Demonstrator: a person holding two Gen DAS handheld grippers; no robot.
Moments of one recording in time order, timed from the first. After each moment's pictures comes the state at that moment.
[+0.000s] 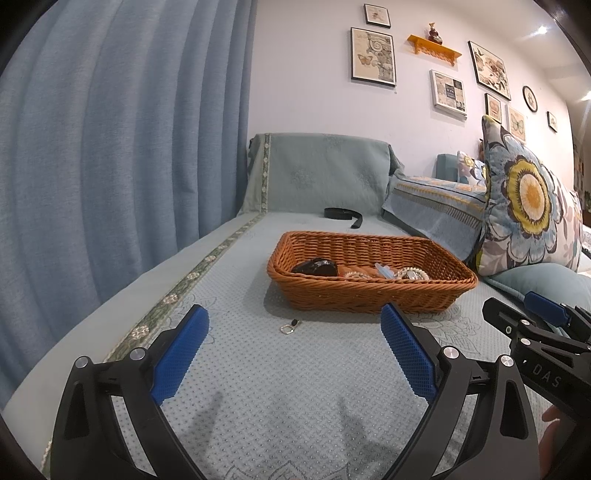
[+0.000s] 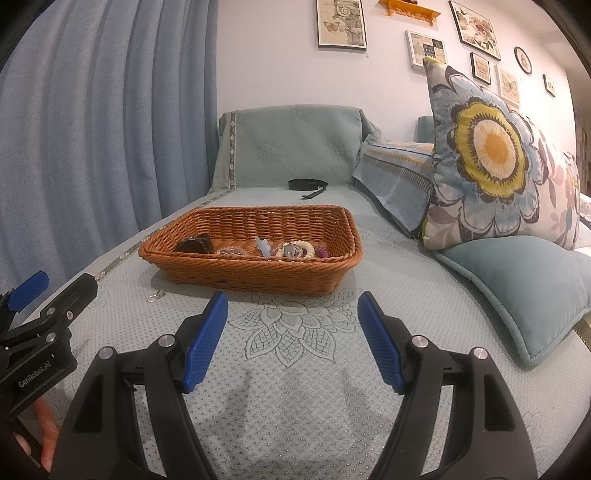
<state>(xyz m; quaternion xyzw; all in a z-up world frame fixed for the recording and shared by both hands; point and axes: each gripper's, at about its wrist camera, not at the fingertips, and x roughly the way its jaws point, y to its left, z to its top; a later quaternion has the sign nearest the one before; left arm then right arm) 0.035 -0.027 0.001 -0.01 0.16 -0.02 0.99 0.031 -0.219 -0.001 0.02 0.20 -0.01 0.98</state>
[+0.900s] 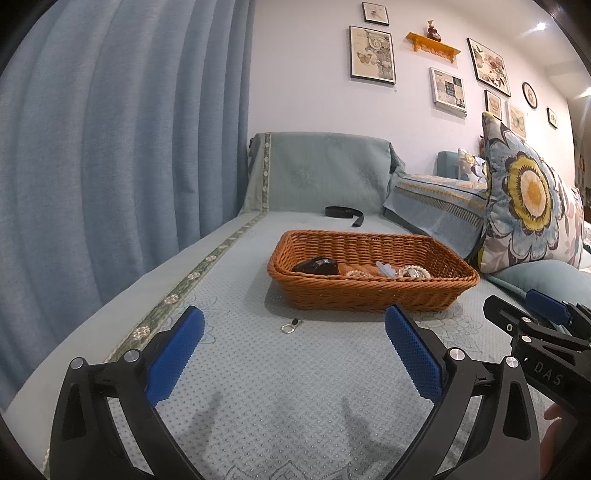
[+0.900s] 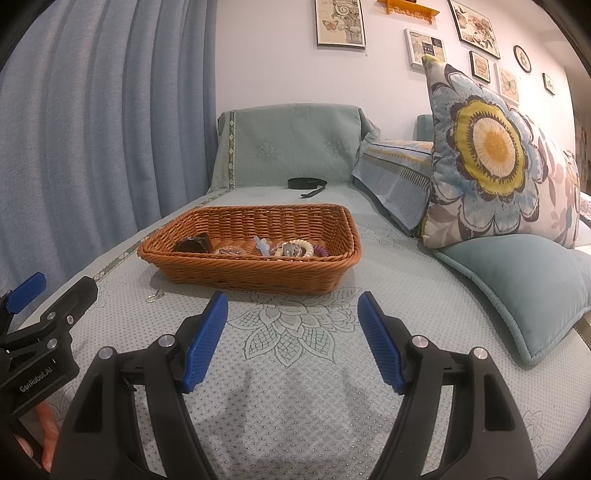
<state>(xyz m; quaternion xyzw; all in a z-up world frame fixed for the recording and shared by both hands) 0.036 -0.027 -0.001 0.00 0.16 -0.02 0.99 0.032 -0.221 -0.001 0.02 0.21 -0.01 0.98</state>
